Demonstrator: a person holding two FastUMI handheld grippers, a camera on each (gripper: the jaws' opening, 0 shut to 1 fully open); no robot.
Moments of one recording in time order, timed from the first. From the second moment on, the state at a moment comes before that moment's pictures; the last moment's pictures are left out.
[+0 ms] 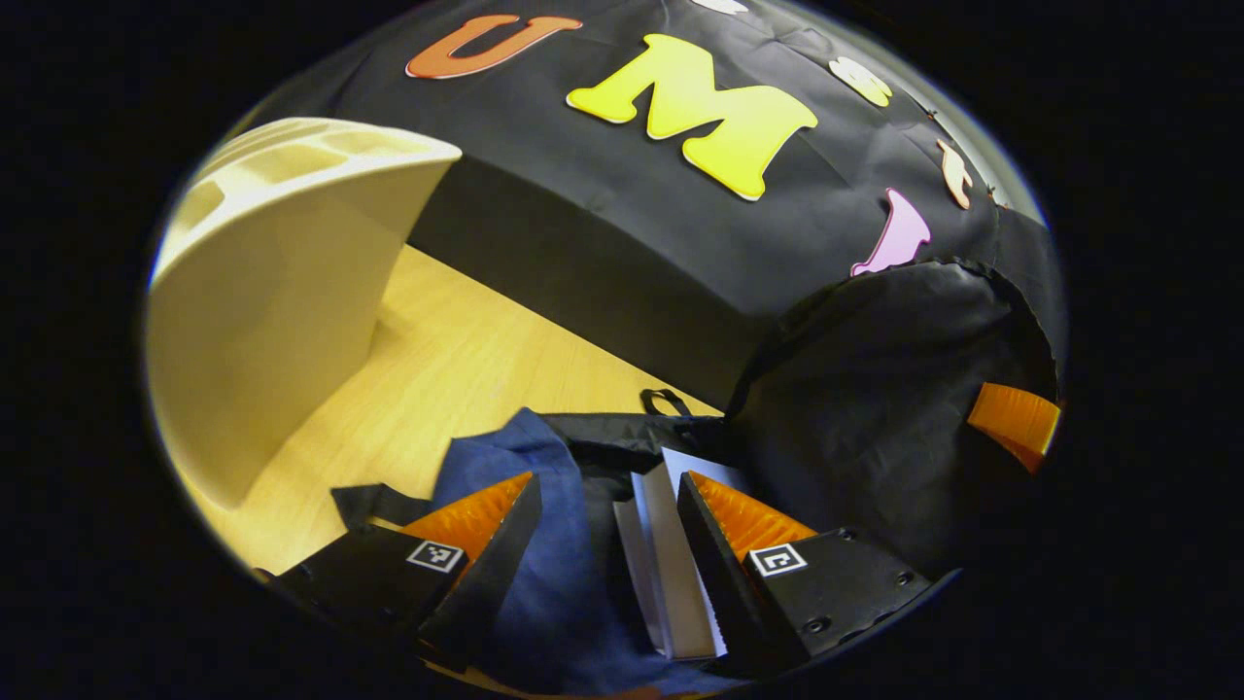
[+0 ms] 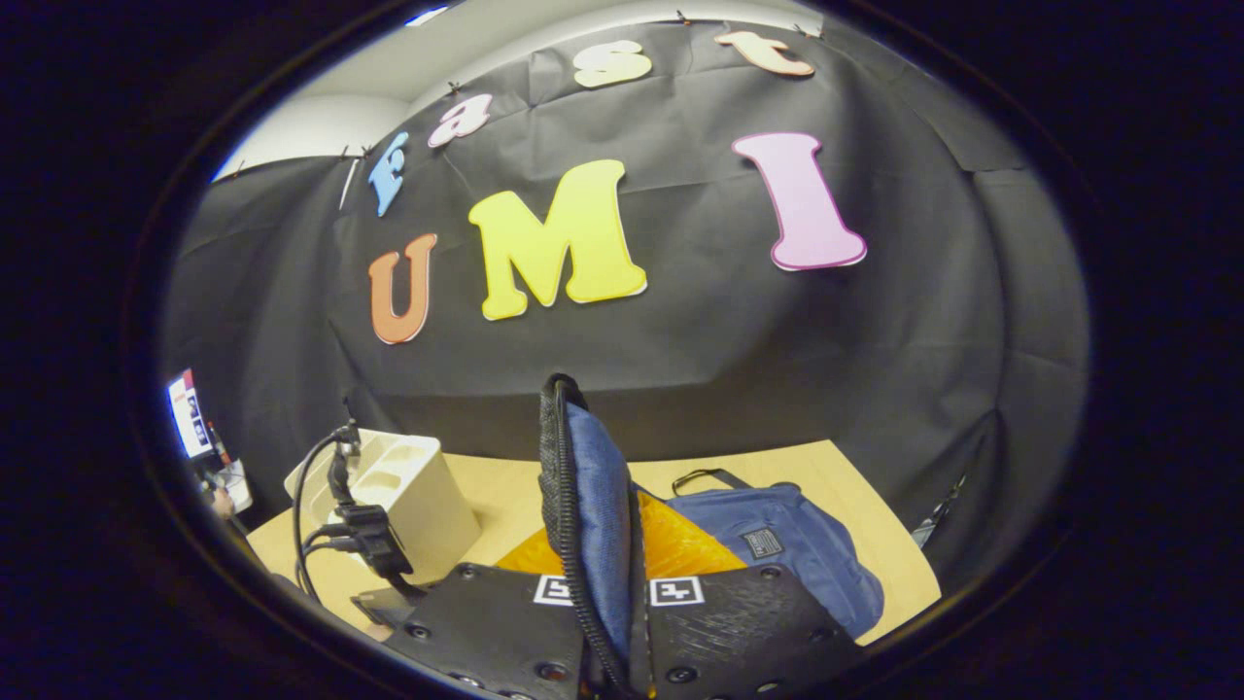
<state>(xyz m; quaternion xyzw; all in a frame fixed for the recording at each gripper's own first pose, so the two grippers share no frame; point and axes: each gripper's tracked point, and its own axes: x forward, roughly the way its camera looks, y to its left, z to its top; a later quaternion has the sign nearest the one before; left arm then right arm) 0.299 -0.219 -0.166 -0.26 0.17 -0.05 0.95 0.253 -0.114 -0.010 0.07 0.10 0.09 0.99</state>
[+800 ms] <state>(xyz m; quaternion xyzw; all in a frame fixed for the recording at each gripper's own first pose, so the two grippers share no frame) 0.208 -0.115 -0.061 -0.05 0.00 -0.01 1.00 0.229 -0.112 -0.039 0.07 0.11 0.02 0.99</state>
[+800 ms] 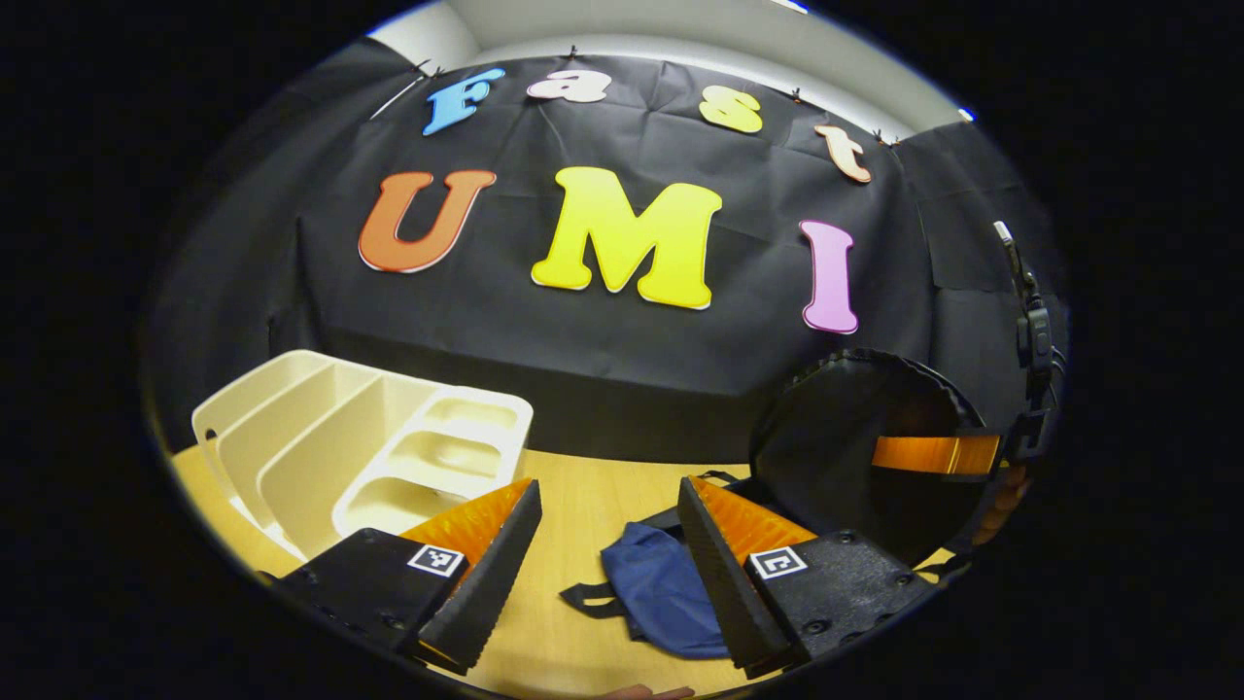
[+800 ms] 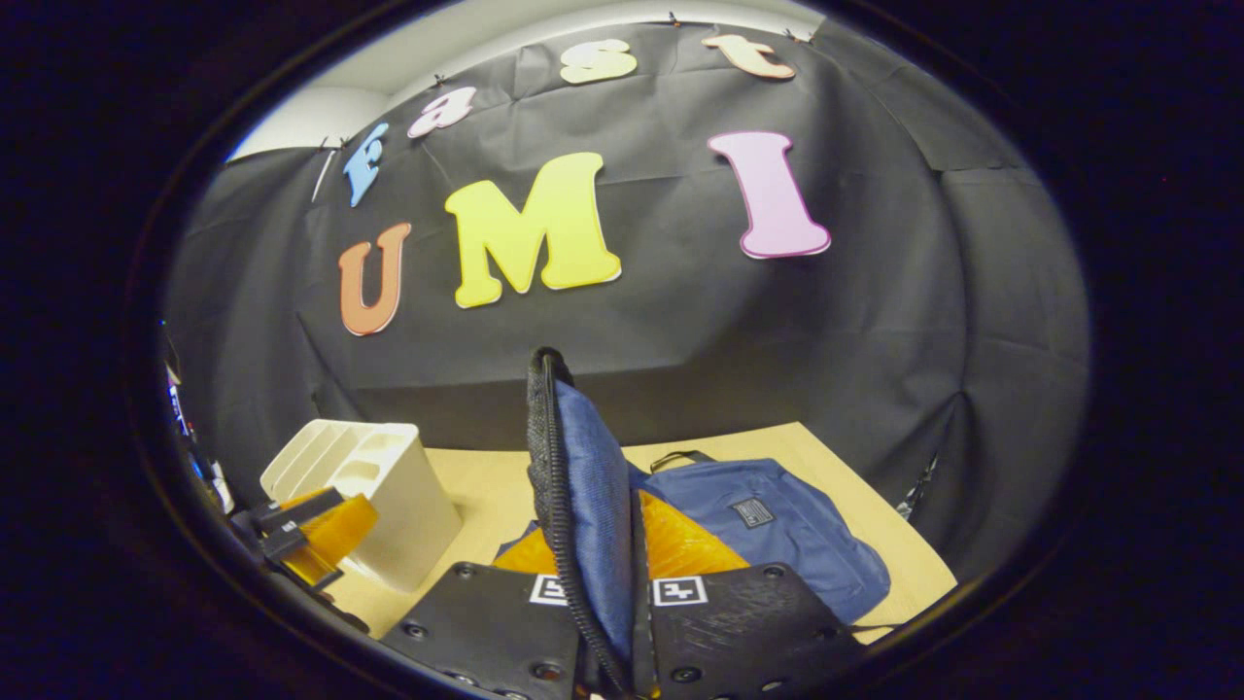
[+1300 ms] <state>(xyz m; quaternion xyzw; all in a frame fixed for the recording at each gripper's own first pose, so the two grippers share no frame) 0.143 -0.048 -0.051 -0.03 -0.03 0.05 1.00 0.184 -0.096 -0.058 0.06 0.12 0.00 0.99</state>
